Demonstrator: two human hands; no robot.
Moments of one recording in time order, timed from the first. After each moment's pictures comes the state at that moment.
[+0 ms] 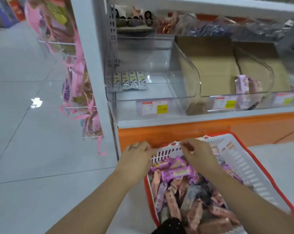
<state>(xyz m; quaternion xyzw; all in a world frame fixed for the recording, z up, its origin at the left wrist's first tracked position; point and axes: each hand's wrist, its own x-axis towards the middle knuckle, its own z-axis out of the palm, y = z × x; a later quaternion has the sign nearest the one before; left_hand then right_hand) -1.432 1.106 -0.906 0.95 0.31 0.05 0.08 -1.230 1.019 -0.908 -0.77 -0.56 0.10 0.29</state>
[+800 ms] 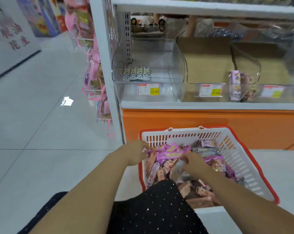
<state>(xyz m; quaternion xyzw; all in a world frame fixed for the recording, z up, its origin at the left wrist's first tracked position) -1.431 1.014 -0.862 0.82 0.47 -0.09 0.31 -1.220 0.934 -0.933 -0.78 -0.54 0.30 0.08</state>
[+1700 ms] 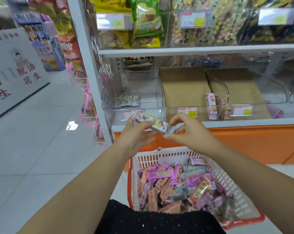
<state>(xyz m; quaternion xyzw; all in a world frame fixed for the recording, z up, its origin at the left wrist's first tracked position) -1.356 1.006 -0.764 0.41 0.40 0.38 0.72 -1.188 0.938 -0.756 -0.63 -0.65 0.21 0.38</state>
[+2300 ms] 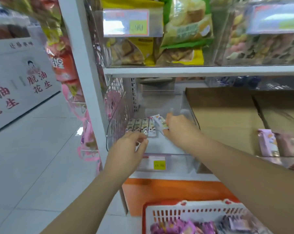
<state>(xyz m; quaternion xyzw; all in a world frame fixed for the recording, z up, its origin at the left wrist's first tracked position) -1.388 1.179 -0.787 0.79 0.51 0.31 0.15 -1.212 1.192 -0.751 -0.73 -0.68 0.03 0.12</state>
